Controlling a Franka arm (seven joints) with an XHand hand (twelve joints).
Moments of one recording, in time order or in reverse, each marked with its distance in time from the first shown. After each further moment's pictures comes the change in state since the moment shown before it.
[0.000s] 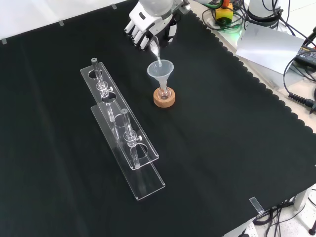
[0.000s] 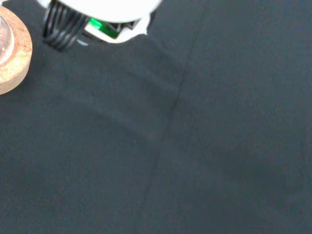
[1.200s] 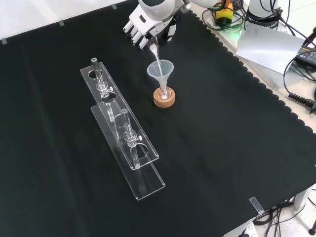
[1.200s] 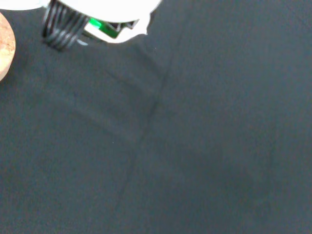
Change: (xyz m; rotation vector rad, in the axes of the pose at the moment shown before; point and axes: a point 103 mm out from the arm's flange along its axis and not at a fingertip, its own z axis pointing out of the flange) arm 0.001 0.000 -0.019 0.028 -0.096 0.018
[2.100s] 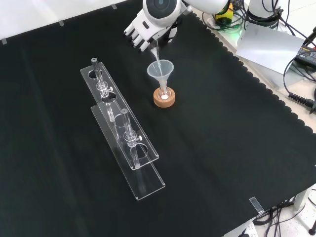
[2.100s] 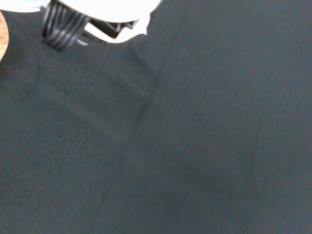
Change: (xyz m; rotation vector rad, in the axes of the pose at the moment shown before) arm 0.007 0.002 -0.010 0.010 -0.089 0.002
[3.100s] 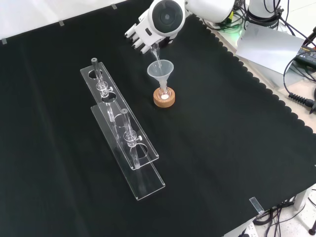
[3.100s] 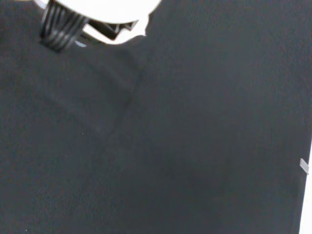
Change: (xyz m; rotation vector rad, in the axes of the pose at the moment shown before) arm 0.006 0.001 -0.006 0.026 -0.097 0.019
